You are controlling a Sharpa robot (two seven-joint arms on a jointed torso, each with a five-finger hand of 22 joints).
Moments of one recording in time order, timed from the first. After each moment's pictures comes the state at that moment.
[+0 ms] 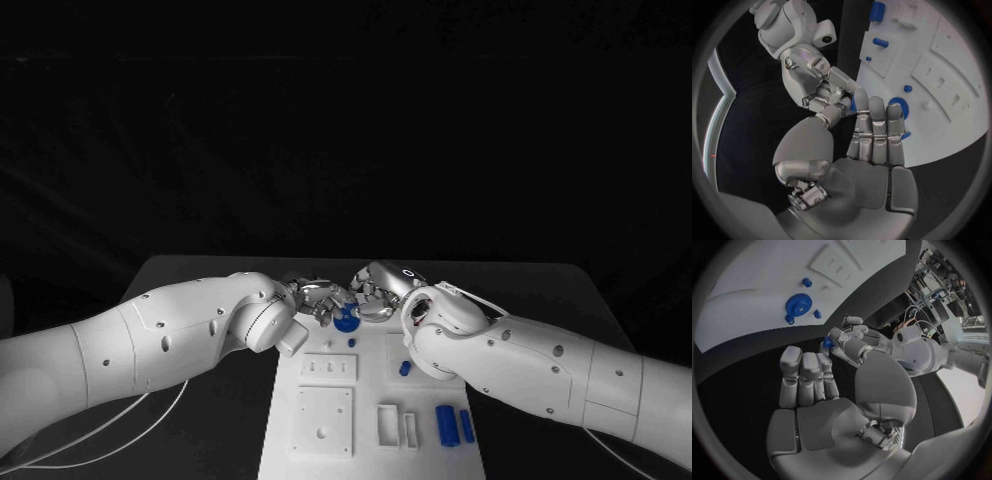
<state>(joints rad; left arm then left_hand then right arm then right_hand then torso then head) 1.37 -0.57 -0.14 1.26 -0.36 -0.25 -0.25 1.01 -0.07 0.65 -0.23 0.17 1.03 0.11 0.41 0.47 1.39 -0.05 0.56 0.39 1.14 -0.11 1.12 0.49 0.05 0.92 -0.13 0.90 1.31 1.21 -0.49 0.00 1.30 -1.49 -0.41 -0.32 1.05 -0.20 0.77 -0.24 0.06 0.97 0.08 0.35 0.49 1.07 -0.01 1.17 1.18 1.31 -0.12 1.21 1.05 0.20 1.20 -0.08 1.11 1.31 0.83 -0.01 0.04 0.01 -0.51</state>
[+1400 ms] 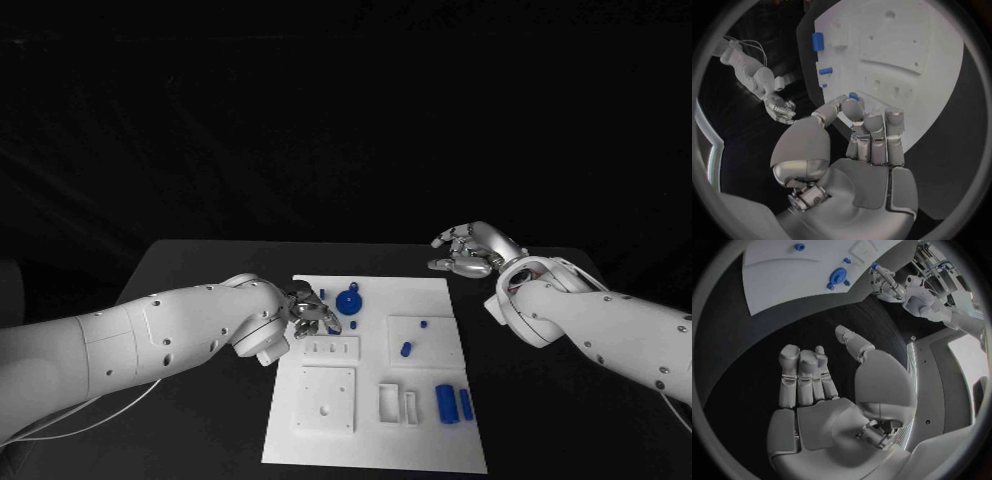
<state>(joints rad) 1.35 -0.59 -0.24 1.27 -0.72 -0.16 -0.39 0.95 -0.09 0.65 -0.23 0.27 1.09 0.07 0.41 0.47 1.45 -0.11 0.86 0.56 1.21 -0.17 1.36 0.56 0.05 0.98 -0.15 1.09 1.31 1.21 -0.76 0.04 1.29 -1.11 -0.53 -0.04 1.05 -0.24 0.58 -0.23 0.22 0.85 0.14 0.26 0.45 1.00 0.05 1.13 1.12 1.26 -0.06 1.17 1.03 0.19 1.16 -0.06 1.05 1.31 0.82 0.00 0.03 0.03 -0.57</state>
